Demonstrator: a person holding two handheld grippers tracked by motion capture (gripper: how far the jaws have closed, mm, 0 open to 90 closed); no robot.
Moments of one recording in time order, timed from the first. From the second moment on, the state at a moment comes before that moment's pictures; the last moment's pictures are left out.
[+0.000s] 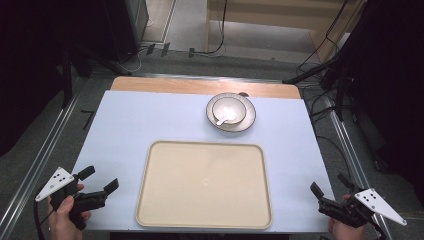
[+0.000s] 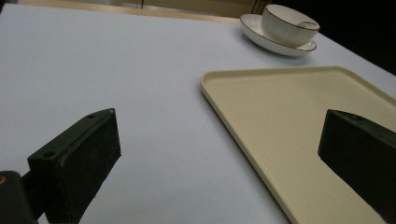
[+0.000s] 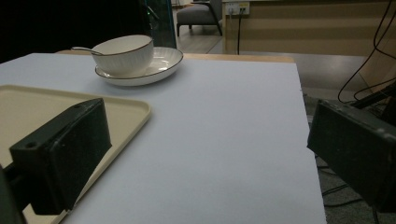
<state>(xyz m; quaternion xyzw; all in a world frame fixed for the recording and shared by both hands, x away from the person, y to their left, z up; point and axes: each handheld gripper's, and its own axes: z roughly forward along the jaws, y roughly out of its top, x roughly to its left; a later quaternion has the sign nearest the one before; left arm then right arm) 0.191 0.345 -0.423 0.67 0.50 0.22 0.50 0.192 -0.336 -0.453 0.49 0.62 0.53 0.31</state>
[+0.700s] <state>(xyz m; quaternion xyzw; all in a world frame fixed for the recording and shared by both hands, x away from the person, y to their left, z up) 0.247 0.271 -0.398 0.69 0.47 0.19 0.51 0.192 -0.331 -0.454 0.48 0.63 0.53 0.31</state>
